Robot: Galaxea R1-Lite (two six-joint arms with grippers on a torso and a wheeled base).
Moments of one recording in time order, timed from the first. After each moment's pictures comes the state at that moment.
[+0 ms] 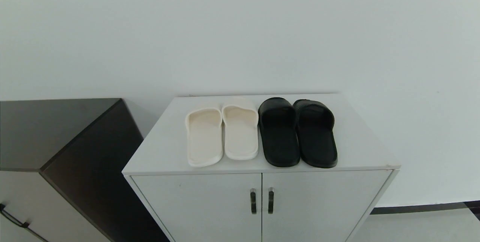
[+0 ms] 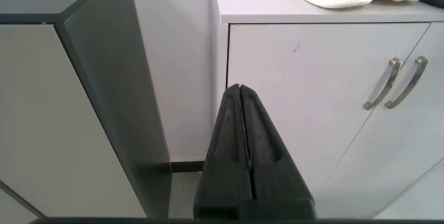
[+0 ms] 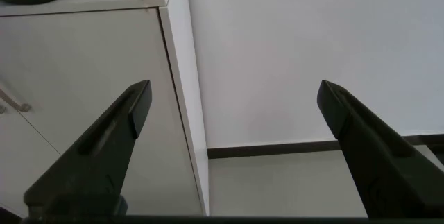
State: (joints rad) left arm 0.00 0.00 0.00 0.00 -0.02 -0.02; right arm 0.00 0.00 0.00 0.00 -0.03 -0.01
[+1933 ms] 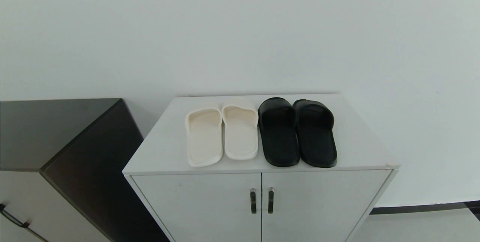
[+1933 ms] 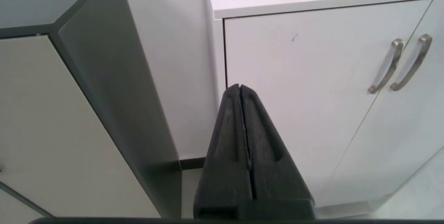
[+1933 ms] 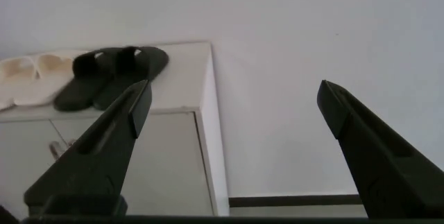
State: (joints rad) left arm -0.04 0.06 0.00 0.00 -0.03 0.07; right arm 0.08 0.21 -0.50 0.15 -0.05 0.04
